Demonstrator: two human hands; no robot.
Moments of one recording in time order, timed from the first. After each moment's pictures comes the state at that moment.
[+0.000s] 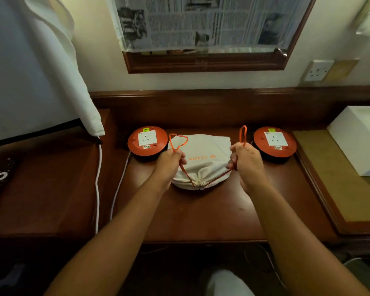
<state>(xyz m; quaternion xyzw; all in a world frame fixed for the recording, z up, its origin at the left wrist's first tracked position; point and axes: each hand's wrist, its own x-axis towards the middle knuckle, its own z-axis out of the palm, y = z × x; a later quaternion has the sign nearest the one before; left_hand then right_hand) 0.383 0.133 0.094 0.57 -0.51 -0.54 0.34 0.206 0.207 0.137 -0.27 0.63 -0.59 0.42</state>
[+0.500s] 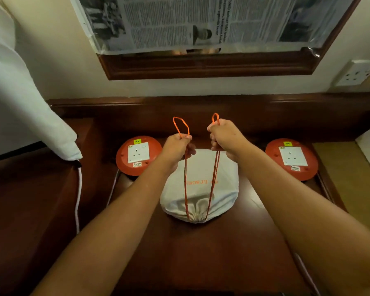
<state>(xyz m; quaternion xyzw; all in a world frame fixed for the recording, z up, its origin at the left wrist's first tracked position) 0.303 -0.021 0.101 0.58 -0.46 -0.60 0.30 0.166 -0.003 0.136 -0.38 0.69 -0.38 0.48</state>
